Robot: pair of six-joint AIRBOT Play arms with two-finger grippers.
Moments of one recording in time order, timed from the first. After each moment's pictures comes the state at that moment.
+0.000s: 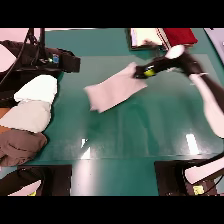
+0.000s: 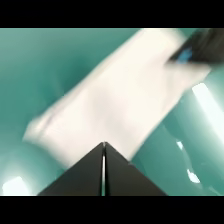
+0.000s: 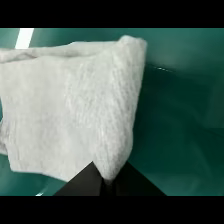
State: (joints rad) left arm -0.48 -1.13 1.50 1.41 -1.02 -1.62; right arm 0.09 -1.65 1.58 -0.98 1.12 1.34
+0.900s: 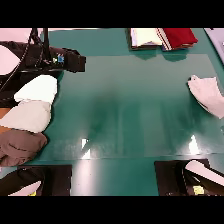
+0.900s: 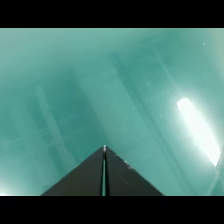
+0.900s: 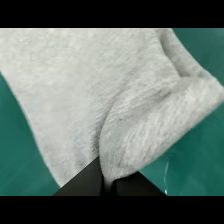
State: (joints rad) left arm -0.51 -1.13 1.50 1.40 -0.98 -1.67; right arm -0.92 -1.14 0.98 -1.22 1.02 1.42
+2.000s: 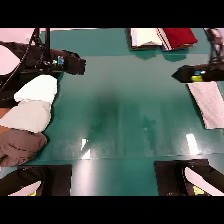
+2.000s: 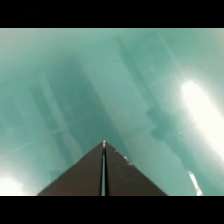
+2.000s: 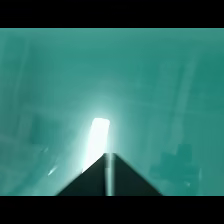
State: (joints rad) left arm -0.51 -1.13 1.50 1.41 -1.01 -1.64; right arm -0.03 -1.00 1.17 -1.15 1.11 1.41
